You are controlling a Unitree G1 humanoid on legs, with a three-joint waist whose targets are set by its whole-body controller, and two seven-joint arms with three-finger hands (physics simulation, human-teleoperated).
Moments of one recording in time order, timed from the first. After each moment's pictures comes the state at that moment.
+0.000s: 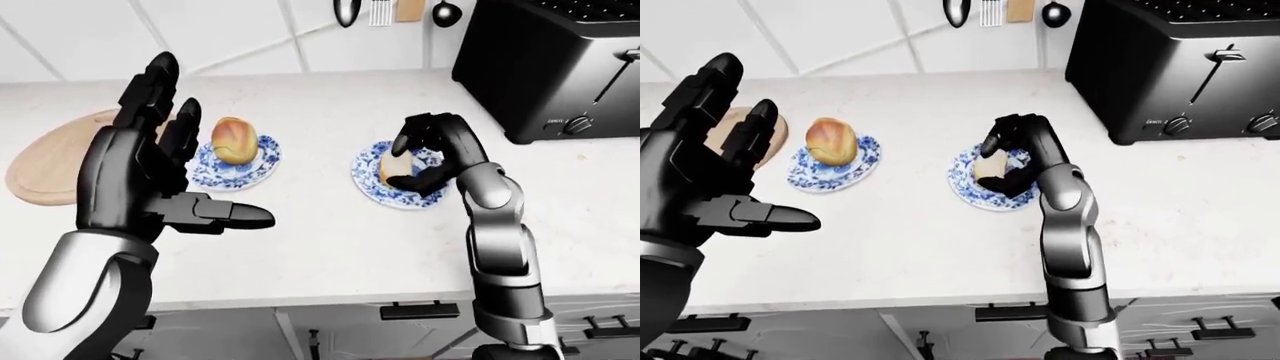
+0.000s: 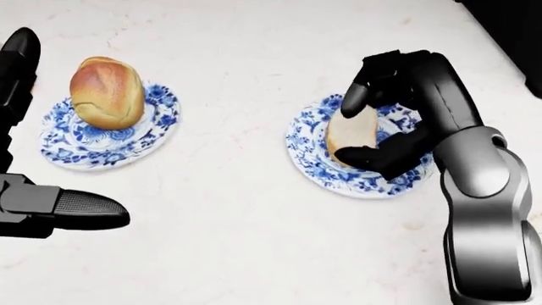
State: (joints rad) left arm -0.46 0.40 0.38 -0.97 -0.79 1.19 0.33; right arm -0.58 -0.21 -0.09 -0.13 -0.47 0.52 0.36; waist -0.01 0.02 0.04
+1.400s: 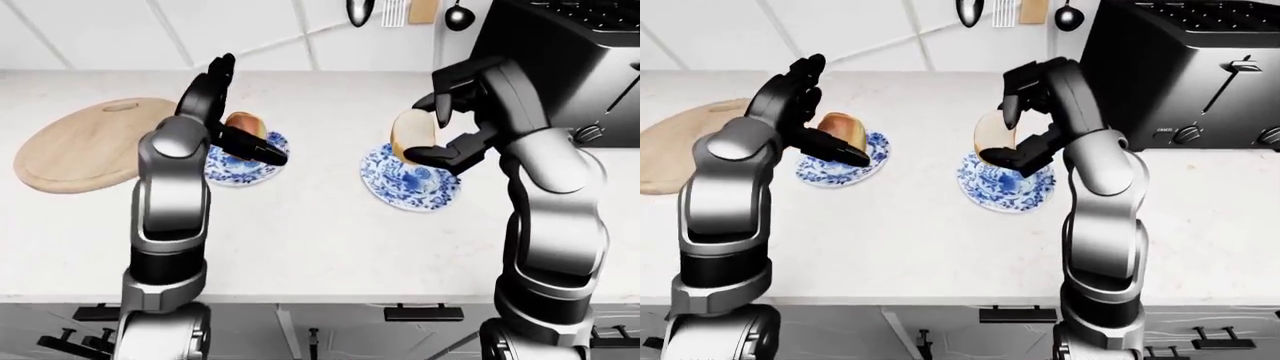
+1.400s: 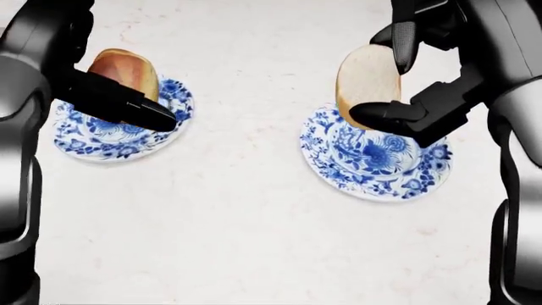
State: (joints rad) left arm -0.87 0.30 0.04 -0.10 0.36 0.94 -0.39; right arm -0.71 -0.28 -0.11 -0.46 -0.40 0.83 0.44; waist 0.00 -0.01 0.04
